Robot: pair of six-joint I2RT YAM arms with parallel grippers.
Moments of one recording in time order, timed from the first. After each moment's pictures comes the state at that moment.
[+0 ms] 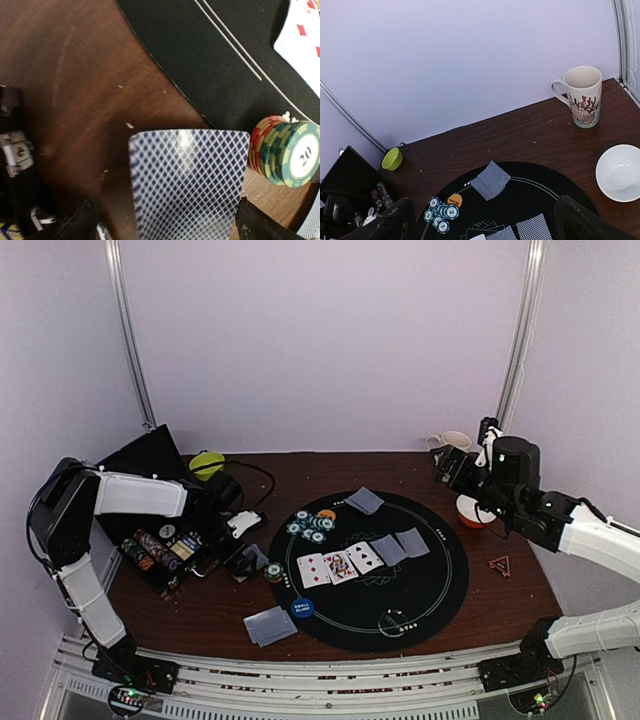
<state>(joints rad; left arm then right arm) -0.54 1.75 1.05 -0.57 0.15 0.26 0.61 1.04 0.81 -0.03 0.38 0.59</state>
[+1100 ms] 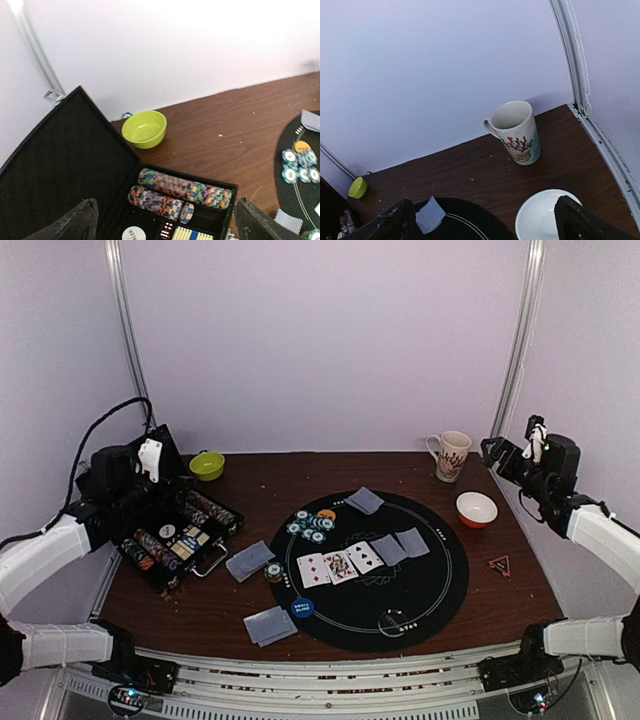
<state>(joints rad) -0.25 1.03 0.75 -0.09 -0.03 0.16 0.03 1.07 0.74 0.16 -0.10 0.46</state>
